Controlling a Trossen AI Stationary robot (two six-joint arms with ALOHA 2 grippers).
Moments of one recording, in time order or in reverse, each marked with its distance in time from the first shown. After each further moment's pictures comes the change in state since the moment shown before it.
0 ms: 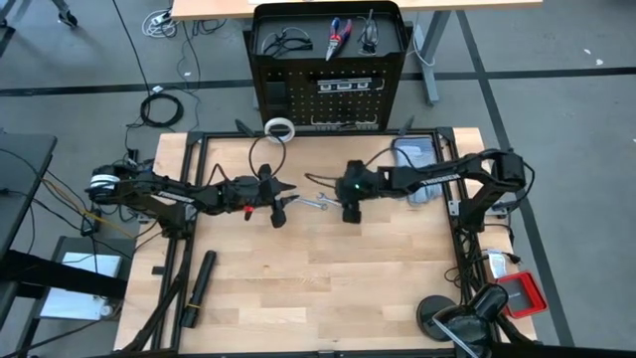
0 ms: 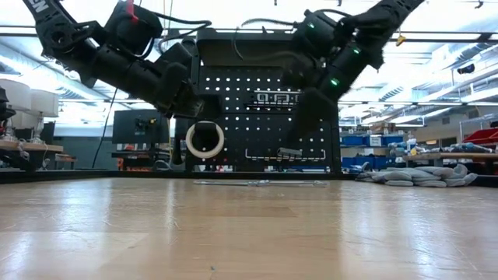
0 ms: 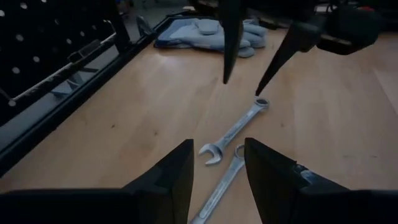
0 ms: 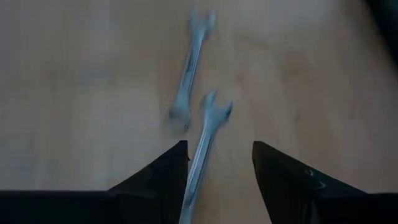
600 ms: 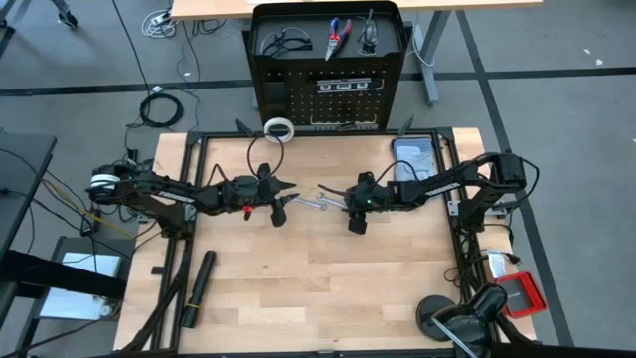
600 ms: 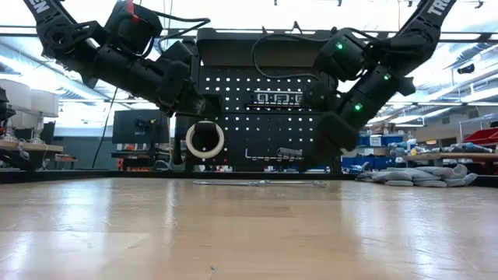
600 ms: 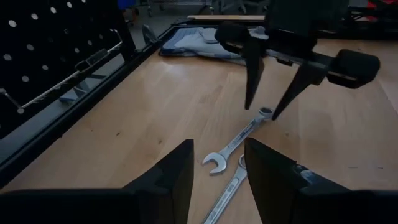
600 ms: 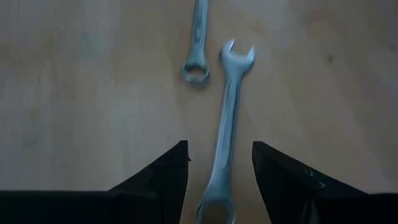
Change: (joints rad) left arm 0.000 0.008 0.000 0.040 -0.017 0.005; right arm 0.048 -0.001 -0.248 0.291 0.042 0.178
